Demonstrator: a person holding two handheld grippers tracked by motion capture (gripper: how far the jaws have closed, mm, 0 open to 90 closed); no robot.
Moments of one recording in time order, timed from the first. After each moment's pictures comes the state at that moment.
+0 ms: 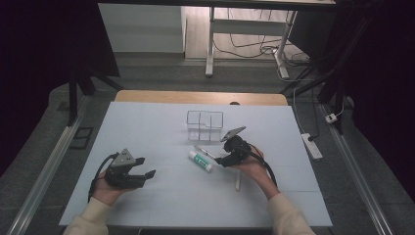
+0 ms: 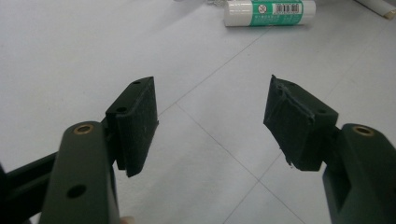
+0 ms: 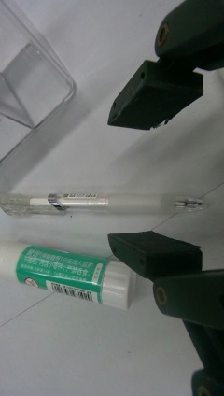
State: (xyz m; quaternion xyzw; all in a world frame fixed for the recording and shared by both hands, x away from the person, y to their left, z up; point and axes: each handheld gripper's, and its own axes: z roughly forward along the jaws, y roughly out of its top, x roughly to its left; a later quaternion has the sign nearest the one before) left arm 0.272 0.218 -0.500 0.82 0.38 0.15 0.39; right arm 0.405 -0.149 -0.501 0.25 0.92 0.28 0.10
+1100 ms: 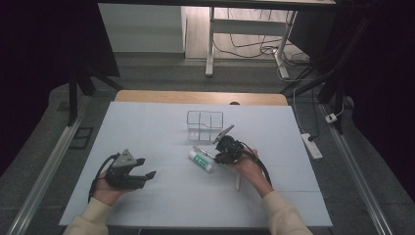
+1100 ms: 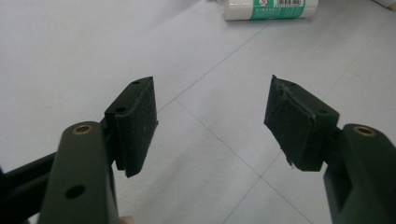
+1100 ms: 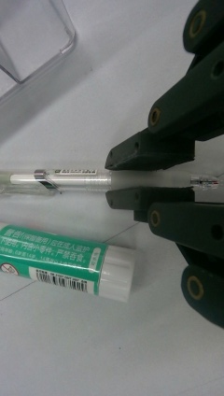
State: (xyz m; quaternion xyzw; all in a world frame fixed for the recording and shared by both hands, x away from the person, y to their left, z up) left arm 0.272 0.217 -0.502 0.83 0.38 0.15 0.39; right arm 0.412 -0.129 -0.506 0.23 0.95 0.23 0.06
